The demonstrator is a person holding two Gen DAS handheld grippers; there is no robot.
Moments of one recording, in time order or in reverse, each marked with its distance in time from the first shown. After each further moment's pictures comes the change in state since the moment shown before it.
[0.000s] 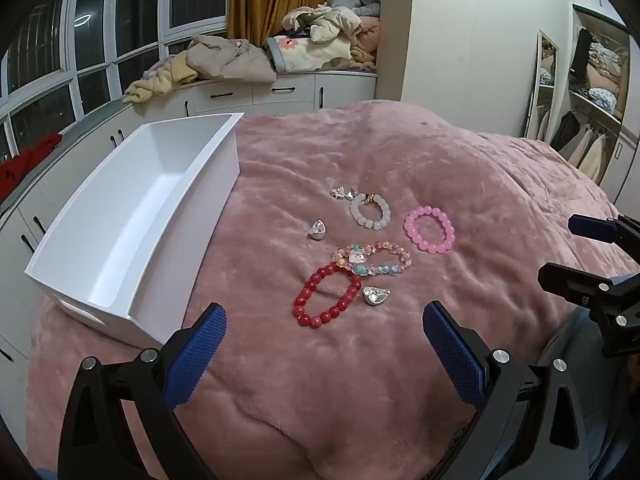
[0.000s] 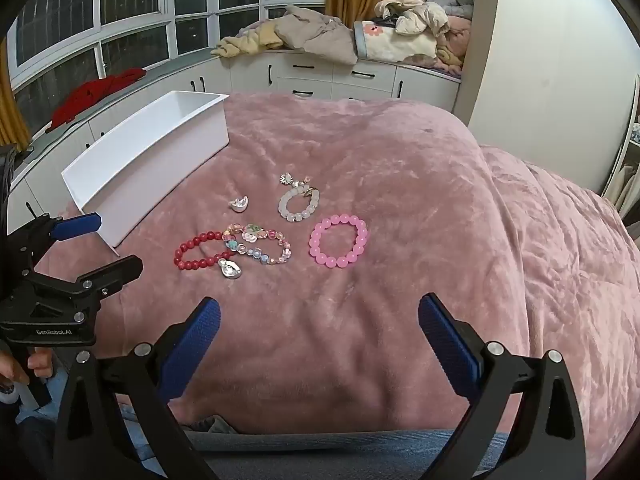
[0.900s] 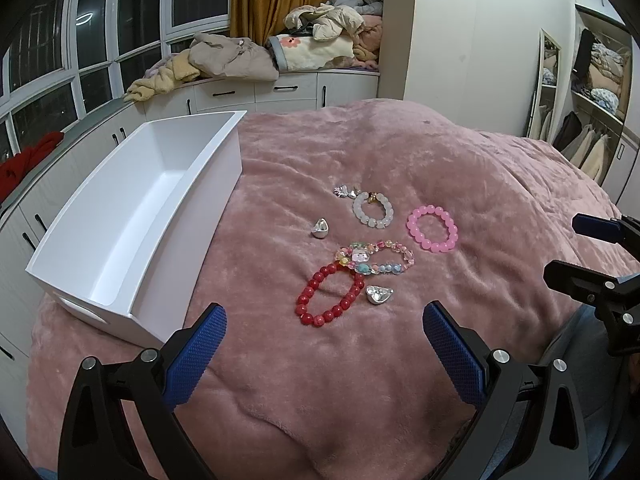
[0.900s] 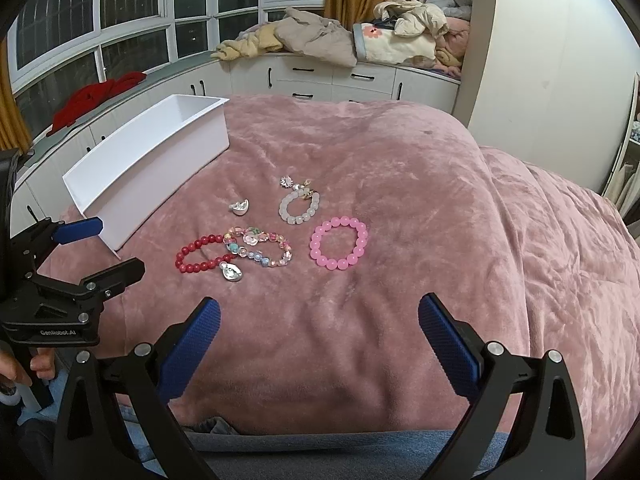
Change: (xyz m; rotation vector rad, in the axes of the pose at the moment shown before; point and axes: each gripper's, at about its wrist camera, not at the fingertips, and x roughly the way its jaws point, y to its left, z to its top) left arm 0.005 0.002 -0.002 -0.002 0.003 0.002; right arm -0.001 0.001 0.000 0.003 -0.011 0.001
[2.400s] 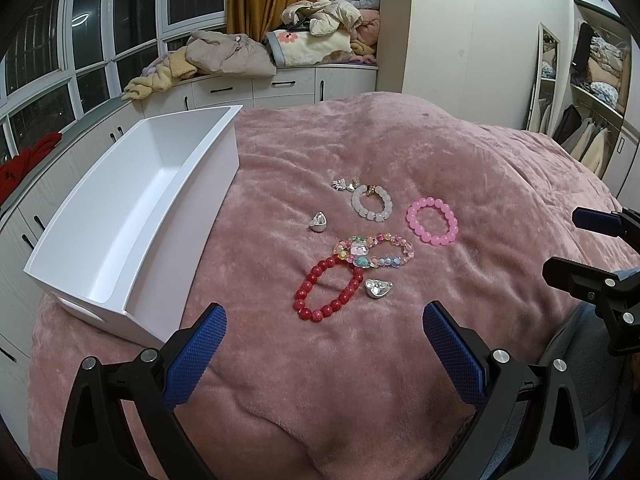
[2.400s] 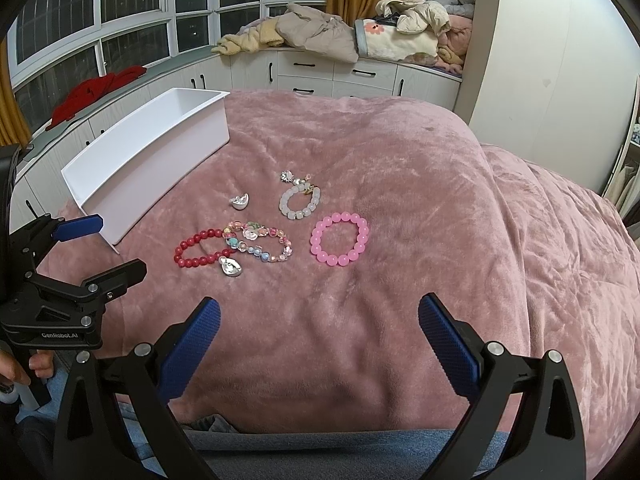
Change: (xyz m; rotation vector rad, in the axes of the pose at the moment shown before) left arm -0.001 0.000 -0.002 0.010 0.011 0.005; right arm 0.002 0.000 -0.002 -0.003 0.011 -0.003
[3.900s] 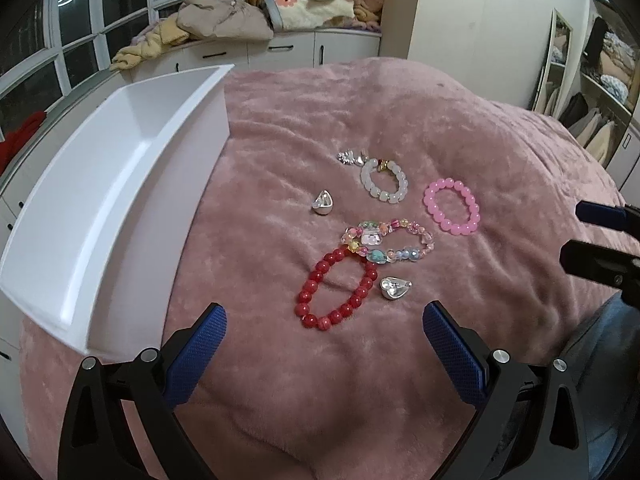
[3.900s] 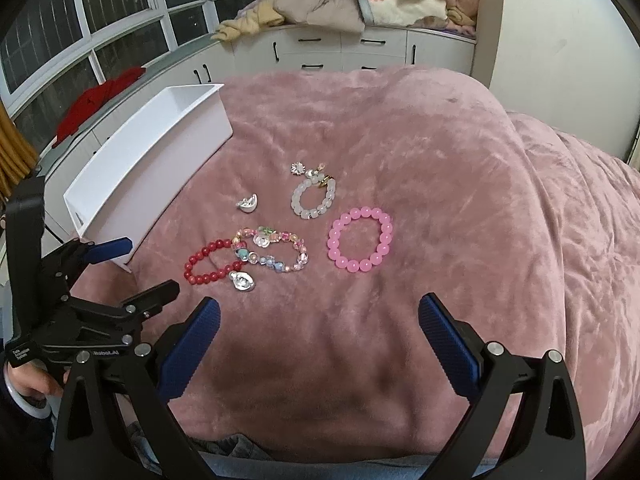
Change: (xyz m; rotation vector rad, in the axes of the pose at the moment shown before) left arm 0.047 0.008 0.014 -0.016 0.154 -0.027; right arm 0.035 -0.015 0.031 0.080 0.115 0.109
